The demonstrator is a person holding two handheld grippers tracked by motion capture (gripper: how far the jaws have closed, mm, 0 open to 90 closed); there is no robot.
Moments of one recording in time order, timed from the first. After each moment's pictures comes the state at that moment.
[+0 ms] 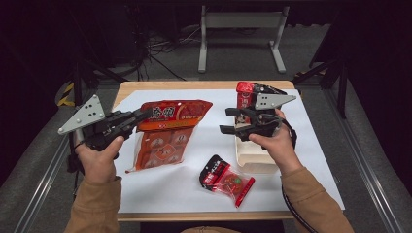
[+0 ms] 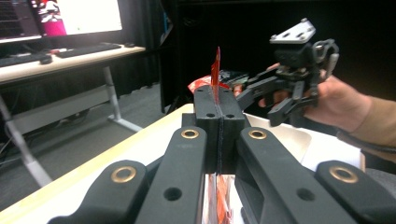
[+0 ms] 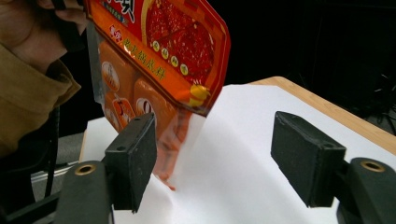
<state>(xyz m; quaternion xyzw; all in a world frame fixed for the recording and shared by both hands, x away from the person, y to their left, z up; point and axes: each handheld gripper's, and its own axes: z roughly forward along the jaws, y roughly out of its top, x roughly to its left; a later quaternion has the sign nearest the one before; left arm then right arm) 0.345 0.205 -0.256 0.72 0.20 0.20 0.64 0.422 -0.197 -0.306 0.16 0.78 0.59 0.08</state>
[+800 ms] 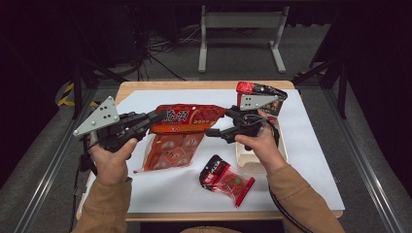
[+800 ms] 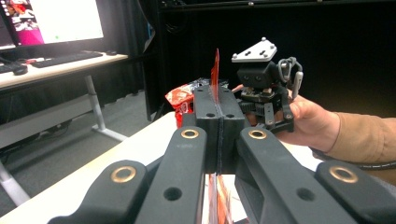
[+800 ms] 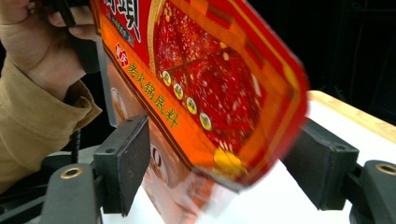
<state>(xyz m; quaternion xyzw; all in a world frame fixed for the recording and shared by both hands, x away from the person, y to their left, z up) 0.344 0.179 -0.257 0.72 0.17 0.19 0.65 0.432 -0.161 -0.321 0.13 0.77 0.63 0.03</state>
